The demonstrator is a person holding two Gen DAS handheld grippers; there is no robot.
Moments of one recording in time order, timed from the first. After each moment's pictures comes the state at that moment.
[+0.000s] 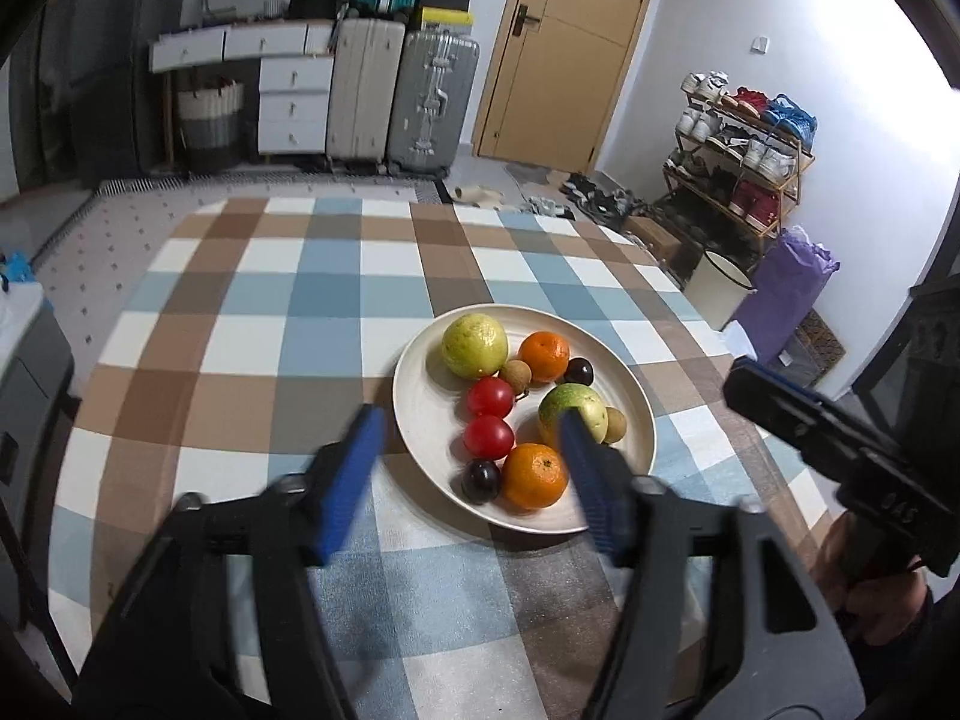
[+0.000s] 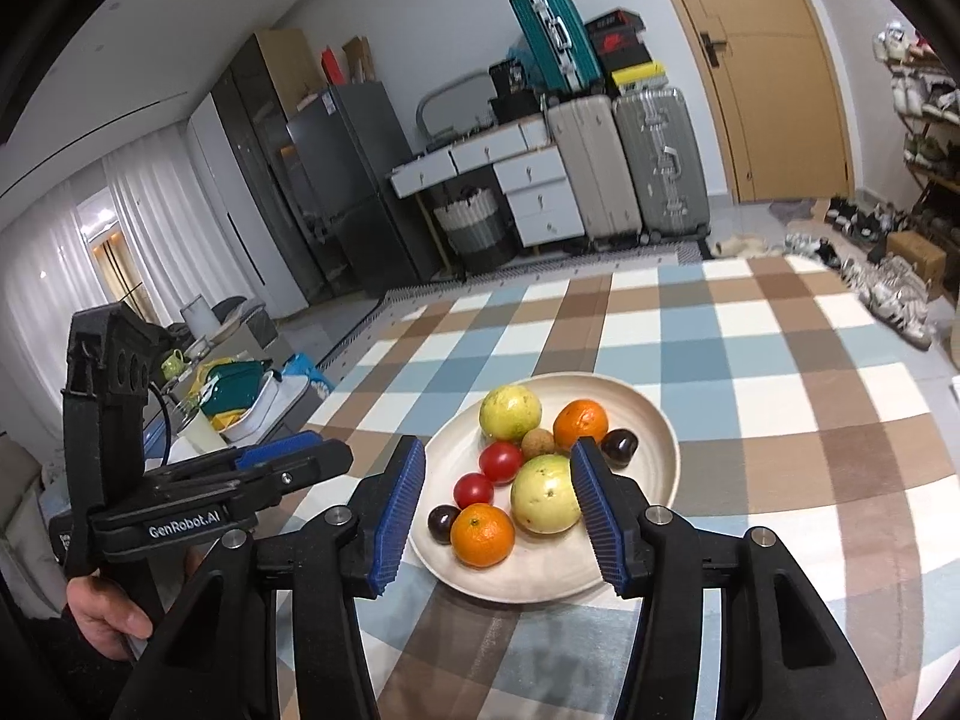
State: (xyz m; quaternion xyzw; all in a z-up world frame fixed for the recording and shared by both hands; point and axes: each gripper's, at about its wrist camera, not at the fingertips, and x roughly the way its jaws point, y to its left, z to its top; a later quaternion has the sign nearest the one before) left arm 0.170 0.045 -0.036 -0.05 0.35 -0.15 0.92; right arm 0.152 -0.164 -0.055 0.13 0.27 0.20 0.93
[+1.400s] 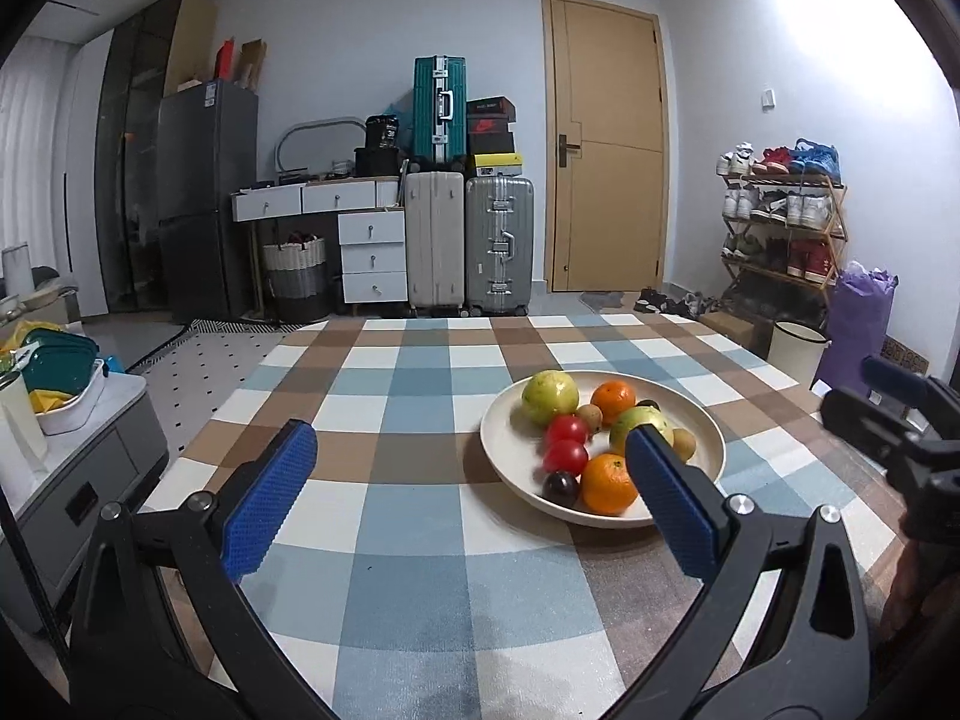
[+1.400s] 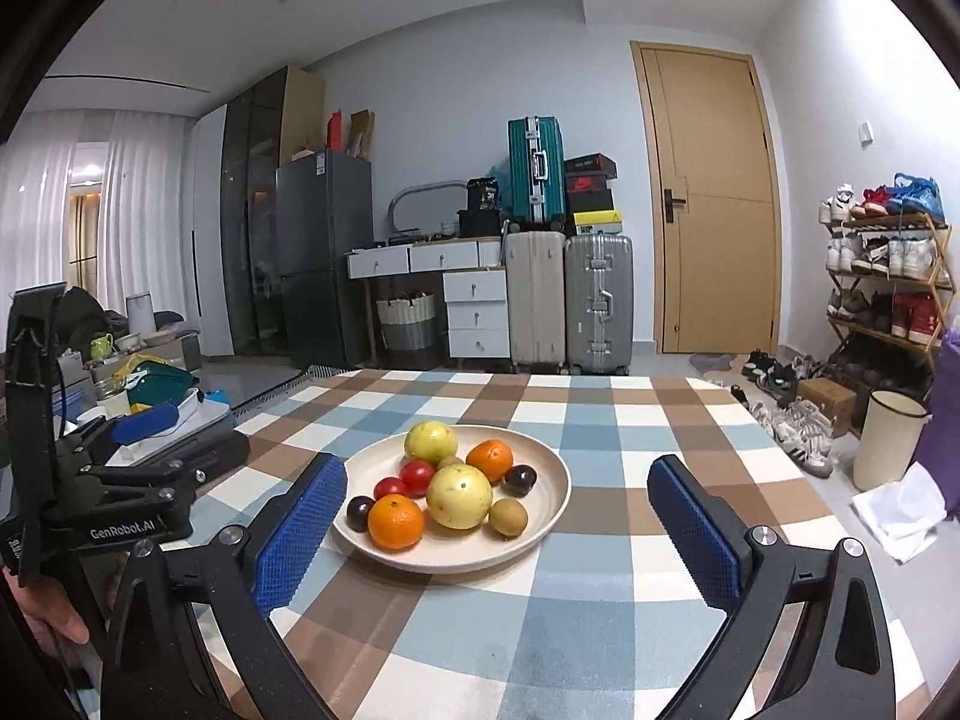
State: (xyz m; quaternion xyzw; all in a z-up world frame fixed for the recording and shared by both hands) left arm 0.080 0.050 -0.072 0.01 0.16 -0.05 0.99; right arm 0.069 -0.162 -0.085 0.02 0.12 0.10 0.99
